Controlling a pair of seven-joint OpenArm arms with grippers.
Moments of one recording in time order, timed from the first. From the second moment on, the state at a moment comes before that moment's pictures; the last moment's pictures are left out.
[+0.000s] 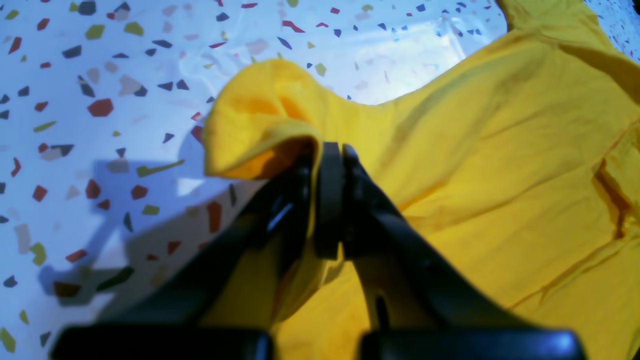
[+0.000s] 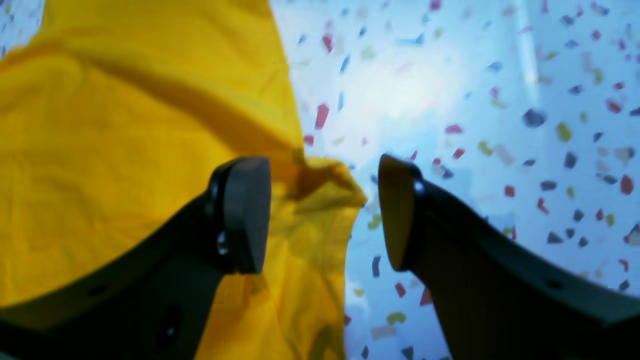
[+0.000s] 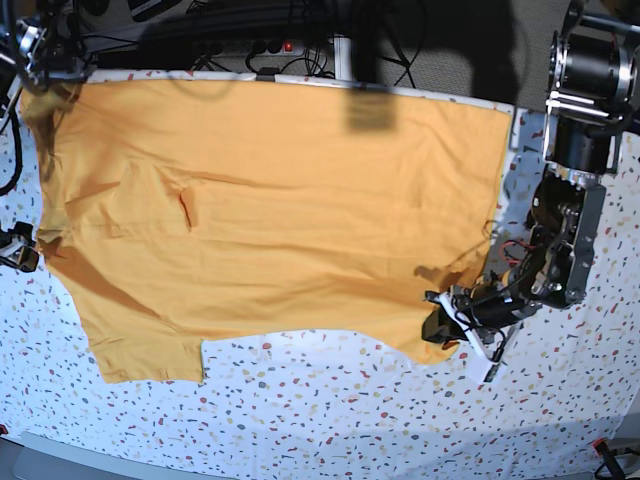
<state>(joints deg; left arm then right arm) -24.7 -15.8 11.4 65.3 -37.1 -26.3 36.7 11.7 37.1 29.0 64.9 25.4 33.8 -43.4</state>
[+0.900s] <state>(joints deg) -24.6 -15.8 11.4 65.3 -38.6 -26.3 36.7 33.7 39.5 -15.4 43.1 -11.3 32.4 -28.1</state>
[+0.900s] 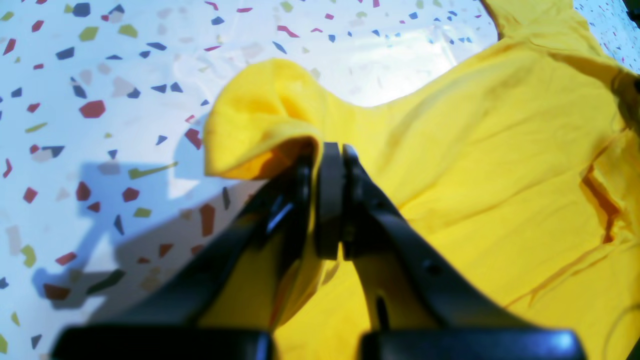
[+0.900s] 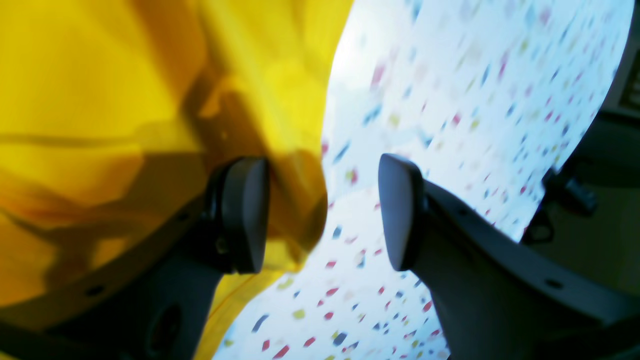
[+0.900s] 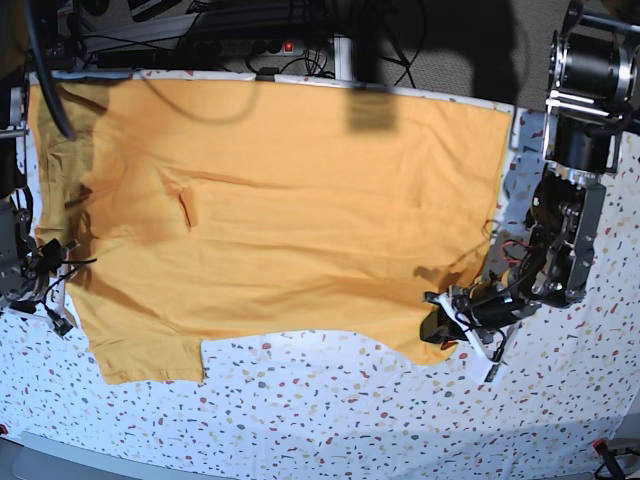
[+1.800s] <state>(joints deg) -24.6 -15.8 11.4 65.3 -38.6 -26.3 36.7 33.8 35.3 -15.4 43.3 -11.3 30.9 -32.0</state>
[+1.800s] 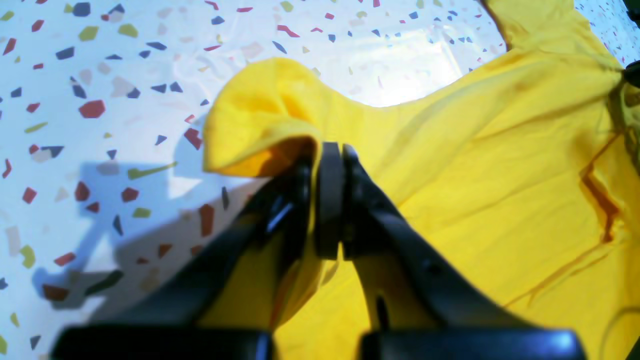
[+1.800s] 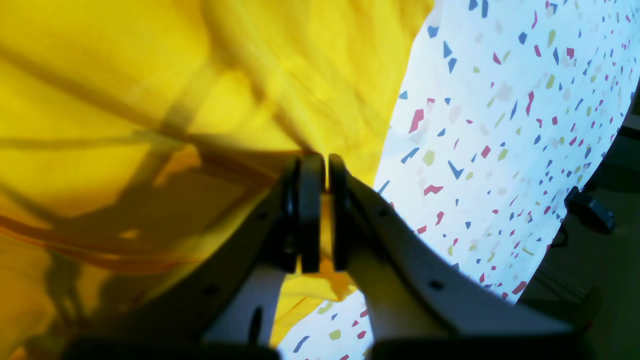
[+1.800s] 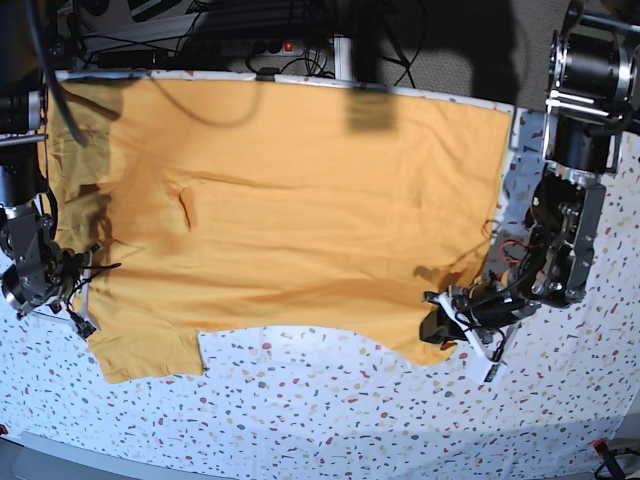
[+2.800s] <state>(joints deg) -24.2 -15.8 11.4 66.3 -38.4 -26.3 42.9 26.2 42.3 -15.5 63.5 6.0 31.3 -46.6</state>
